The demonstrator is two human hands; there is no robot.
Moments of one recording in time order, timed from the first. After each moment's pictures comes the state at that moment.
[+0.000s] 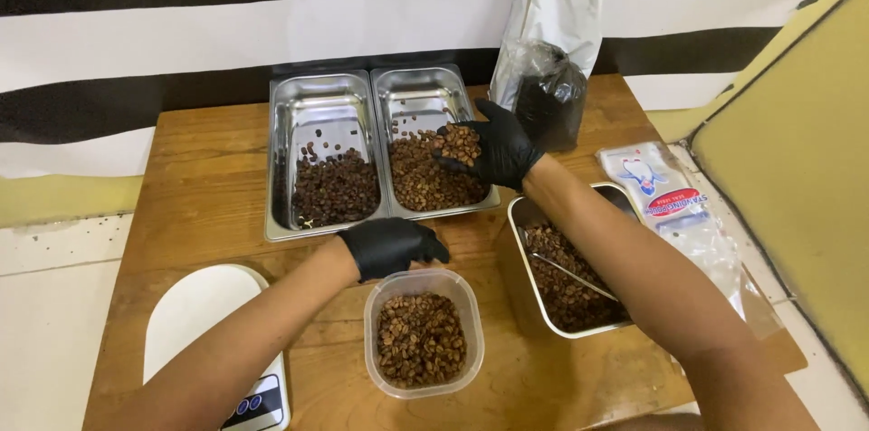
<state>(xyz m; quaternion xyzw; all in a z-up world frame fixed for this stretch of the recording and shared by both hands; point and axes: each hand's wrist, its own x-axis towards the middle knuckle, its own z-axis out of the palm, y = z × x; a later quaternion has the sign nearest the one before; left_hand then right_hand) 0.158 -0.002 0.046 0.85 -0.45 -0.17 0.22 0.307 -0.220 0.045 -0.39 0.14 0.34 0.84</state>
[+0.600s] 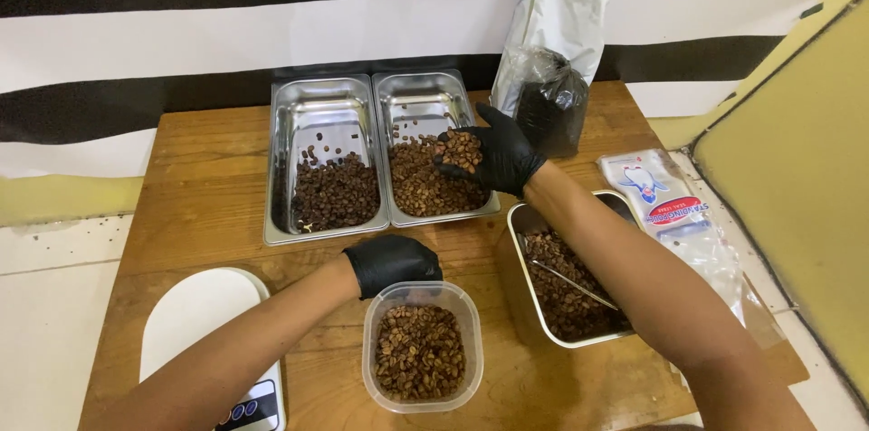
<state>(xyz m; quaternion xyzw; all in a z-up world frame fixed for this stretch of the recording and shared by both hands) 0.158 -0.004 0.012 0.81 -0.49 -0.17 0.27 0.327 -0.226 0.028 -0.39 0.13 0.36 0.84</state>
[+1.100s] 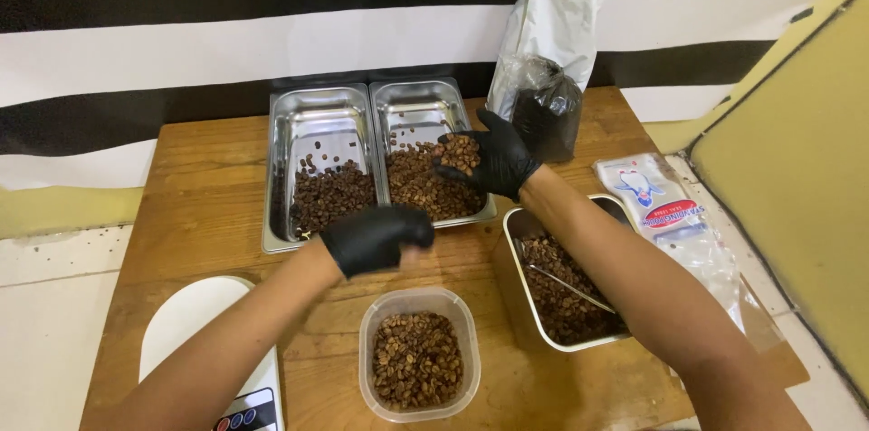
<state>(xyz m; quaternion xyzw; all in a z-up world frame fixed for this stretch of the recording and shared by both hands) 0.200 0.015 0.003 0.82 -0.46 -0.11 0.32 0.339 -0.234 0.015 -0.33 0.12 0.36 0.86</state>
